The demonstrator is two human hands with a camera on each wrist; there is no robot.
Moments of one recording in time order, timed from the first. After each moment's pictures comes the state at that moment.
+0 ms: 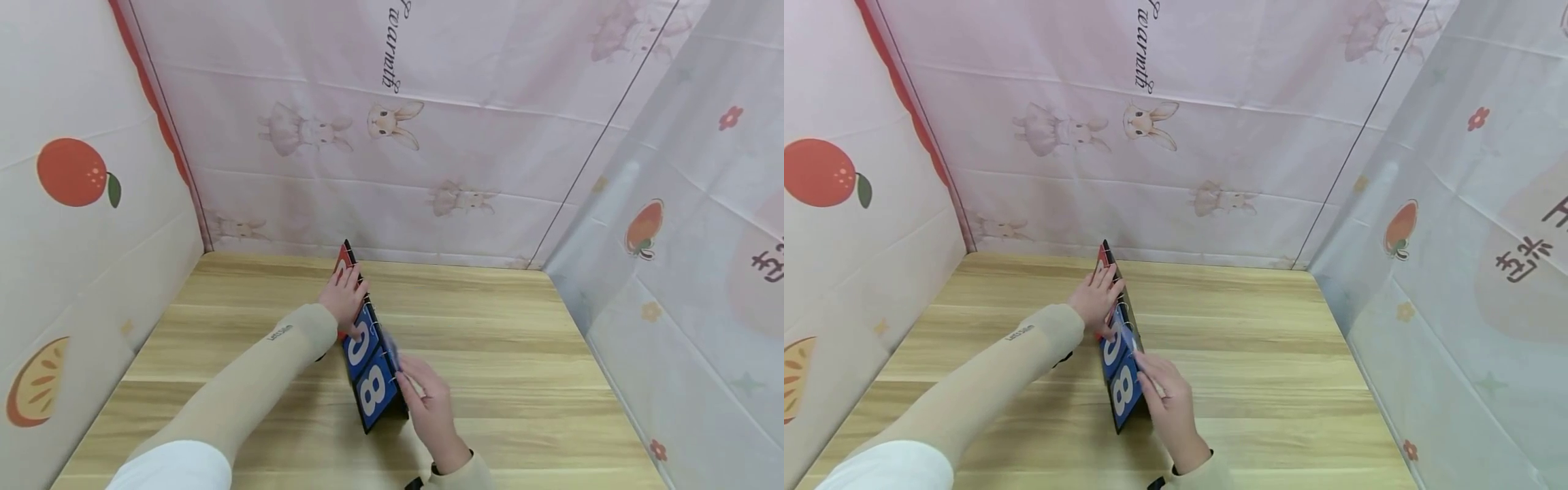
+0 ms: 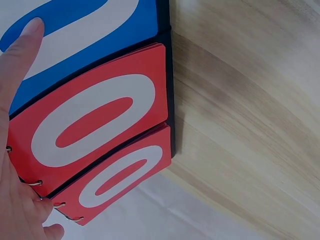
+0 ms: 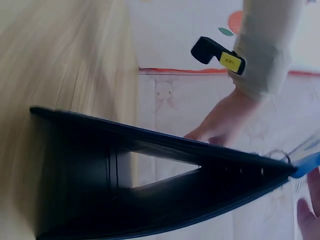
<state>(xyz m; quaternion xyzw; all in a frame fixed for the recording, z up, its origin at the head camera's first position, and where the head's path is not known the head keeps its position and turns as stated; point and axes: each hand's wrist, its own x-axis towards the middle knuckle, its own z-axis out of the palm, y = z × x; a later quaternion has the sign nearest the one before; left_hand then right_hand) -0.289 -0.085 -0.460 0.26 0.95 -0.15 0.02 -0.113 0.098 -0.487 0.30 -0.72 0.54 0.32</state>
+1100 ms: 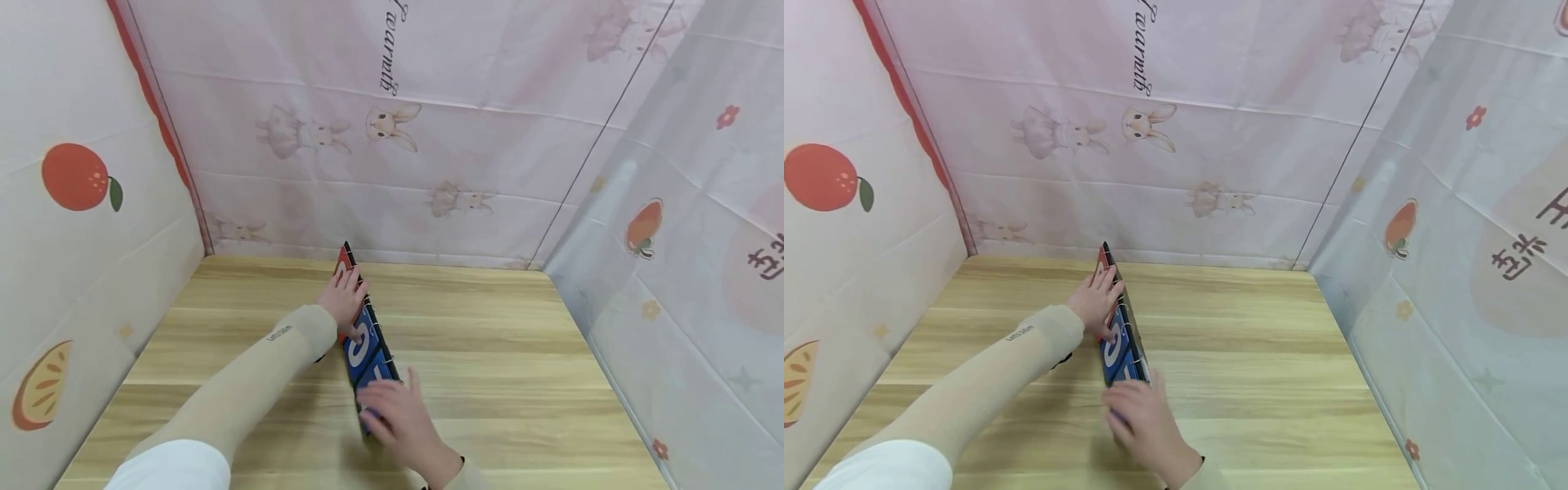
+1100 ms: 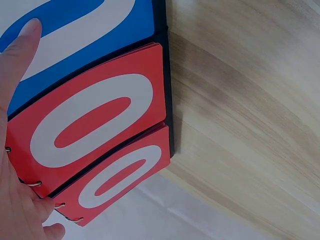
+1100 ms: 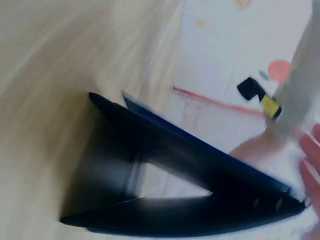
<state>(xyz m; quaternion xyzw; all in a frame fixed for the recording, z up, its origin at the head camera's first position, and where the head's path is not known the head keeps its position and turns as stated) -0.287 -0.086 -0.457 0.26 0.95 -0.16 0.02 -0.106 0.087 -0.513 0.37 -0.85 0.27 0.27</state>
